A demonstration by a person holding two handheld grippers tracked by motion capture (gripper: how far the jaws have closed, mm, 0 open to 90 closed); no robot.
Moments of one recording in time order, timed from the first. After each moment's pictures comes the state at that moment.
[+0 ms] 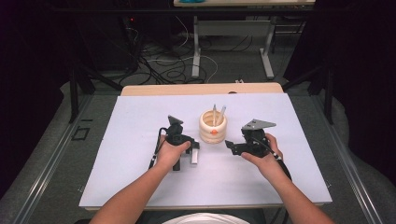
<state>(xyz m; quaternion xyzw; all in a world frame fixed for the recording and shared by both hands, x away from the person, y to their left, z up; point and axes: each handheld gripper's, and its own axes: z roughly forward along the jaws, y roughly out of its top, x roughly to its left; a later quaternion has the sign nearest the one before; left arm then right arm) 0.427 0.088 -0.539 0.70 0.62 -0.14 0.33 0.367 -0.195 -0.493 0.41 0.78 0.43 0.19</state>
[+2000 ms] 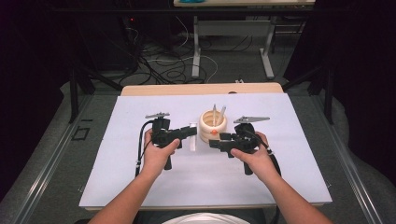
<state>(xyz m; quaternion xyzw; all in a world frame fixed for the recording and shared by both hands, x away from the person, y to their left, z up) 0.382 0.116 -0.465 0.69 0.47 -0.04 0.55 0.362 -0.159 -0.466 0.43 0.75 0.51 0.02</state>
